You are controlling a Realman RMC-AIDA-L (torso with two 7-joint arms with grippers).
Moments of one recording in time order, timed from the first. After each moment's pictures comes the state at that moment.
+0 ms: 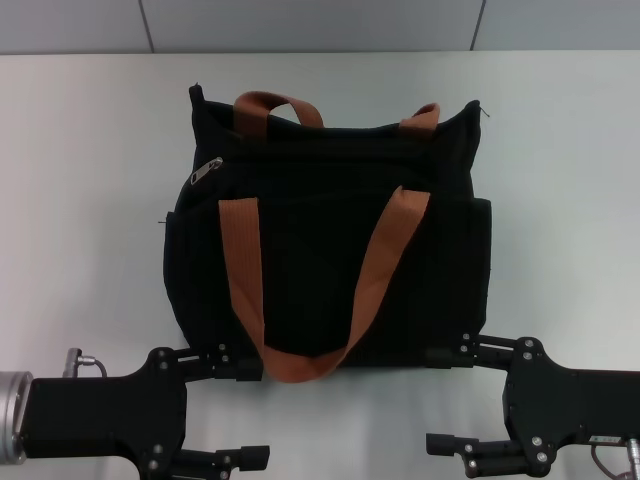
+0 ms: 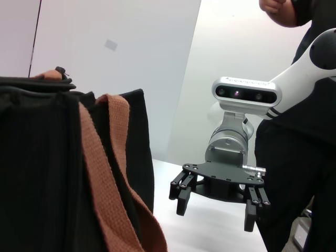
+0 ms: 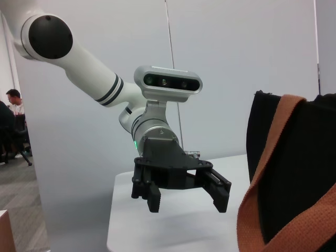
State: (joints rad) left arm -0.37 -2.01 0.92 0.40 1.89 1.83 -0.96; right arm 0.40 2.08 -0.61 -0.37 -2.14 -1.82 0.76
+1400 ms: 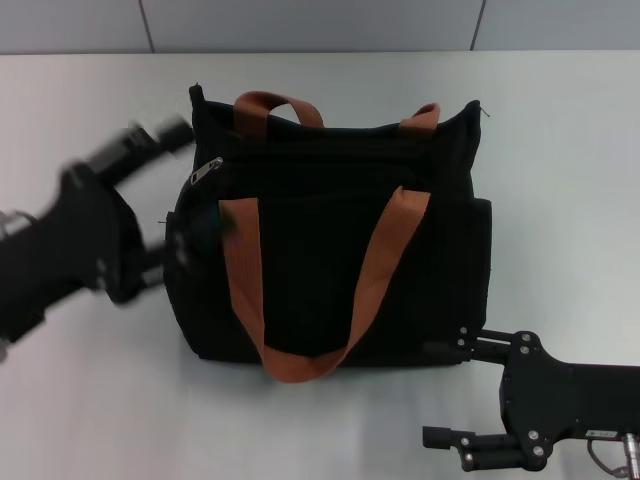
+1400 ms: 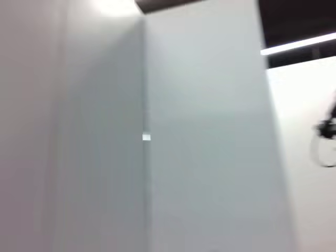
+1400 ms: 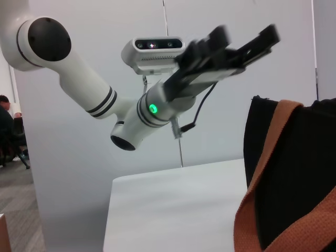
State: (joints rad) left arm -0.38 -2.06 0.70 0.36 1.50 1.99 -0.82; right arm 0.41 2.08 -0.60 -0.36 -2.14 -1.81 0.76
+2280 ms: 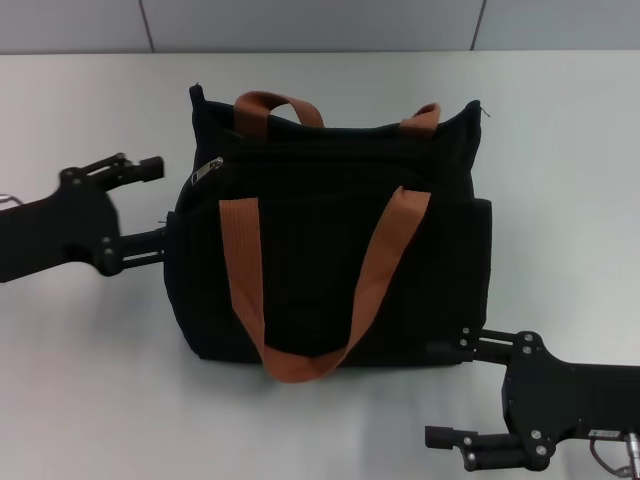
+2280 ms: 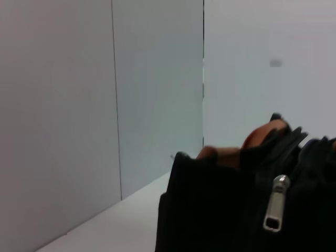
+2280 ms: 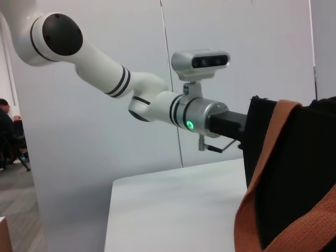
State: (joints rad) left arm -0.44 -1.98 0.66 0.48 1.82 1.58 -0.95; right arm 0.41 2.08 -0.60 -0.36 -2.14 -1.82 0.77
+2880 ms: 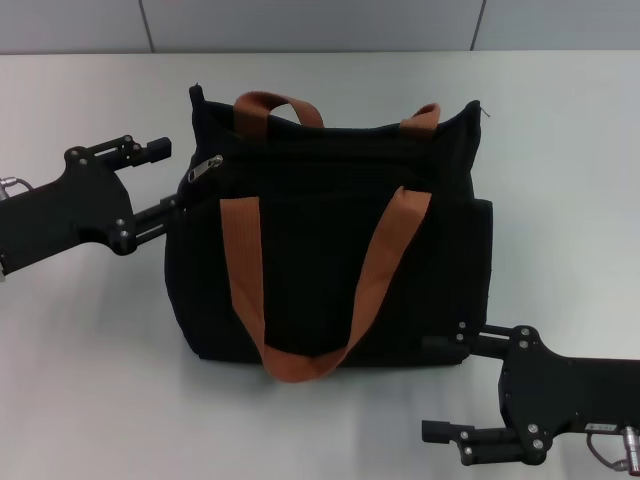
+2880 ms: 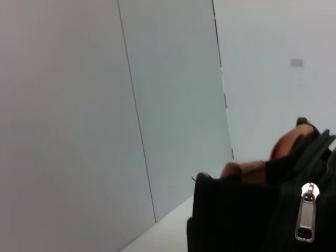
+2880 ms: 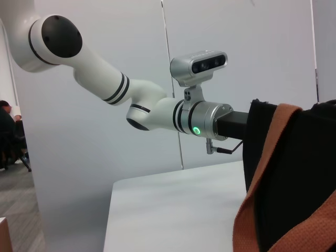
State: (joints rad) left arm -0.45 -2.02 0.58 0.47 1.81 1.54 -0.79; right arm 0.42 2.08 -0.60 -0.36 -2.13 -1.82 0.78
